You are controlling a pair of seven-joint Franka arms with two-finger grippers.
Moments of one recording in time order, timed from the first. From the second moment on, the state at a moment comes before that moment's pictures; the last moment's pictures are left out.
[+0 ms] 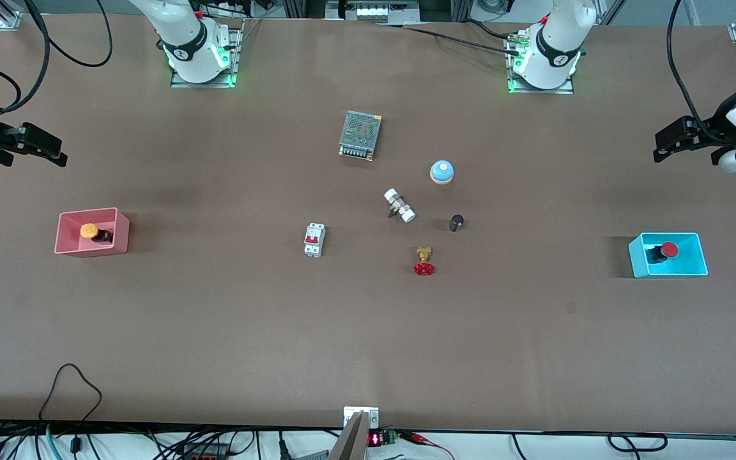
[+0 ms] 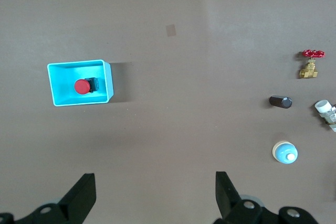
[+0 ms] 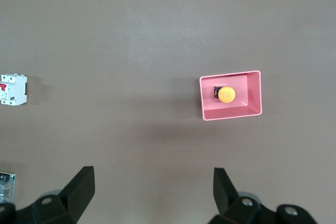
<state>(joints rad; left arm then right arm) 0.02 -0.02 -0.01 -1.65 0.02 1.58 0.05 -0.09 0.00 0.04 -1.66 0.00 1.63 -0.05</state>
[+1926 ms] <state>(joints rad) 0.06 0.06 0.00 -1.63 0.02 1.52 0.04 -0.12 0.21 0.03 -1.67 0.00 1.69 -0.05</state>
